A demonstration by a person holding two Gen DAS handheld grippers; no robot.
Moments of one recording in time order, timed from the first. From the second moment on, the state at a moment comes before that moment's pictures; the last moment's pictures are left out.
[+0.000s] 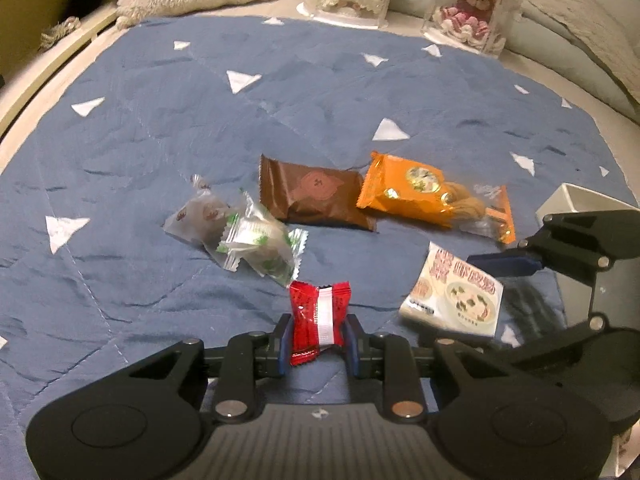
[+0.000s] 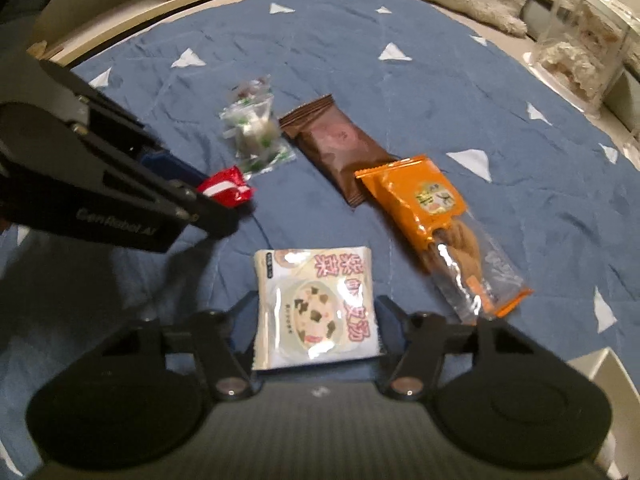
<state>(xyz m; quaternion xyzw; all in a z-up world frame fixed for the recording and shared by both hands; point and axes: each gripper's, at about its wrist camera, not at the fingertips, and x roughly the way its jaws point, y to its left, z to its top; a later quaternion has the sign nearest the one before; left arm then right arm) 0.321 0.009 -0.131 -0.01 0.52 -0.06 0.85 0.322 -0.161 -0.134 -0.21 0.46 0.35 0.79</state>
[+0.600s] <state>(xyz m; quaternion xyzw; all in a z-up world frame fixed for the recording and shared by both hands) 0.274 -0.002 -0.057 -0.01 0.45 -0.09 0.89 0.288 -0.215 -0.057 -0.10 0.44 0.25 0.86</state>
